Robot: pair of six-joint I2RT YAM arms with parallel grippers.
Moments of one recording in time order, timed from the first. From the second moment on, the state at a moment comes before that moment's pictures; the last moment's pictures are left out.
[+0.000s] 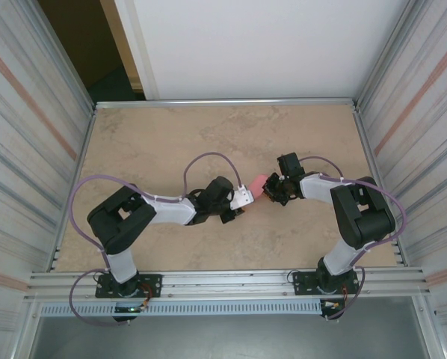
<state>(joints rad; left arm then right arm) -0.90 1.78 0.83 0.21 0.09 0.38 0.35 1.67 0.78 -0.17 -0.29 1.07</state>
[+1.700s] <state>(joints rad) -0.82 1.87 0.93 0.08 0.35 0.26 0.39 1.27 0.53 -0.15 -0.29 0.82</state>
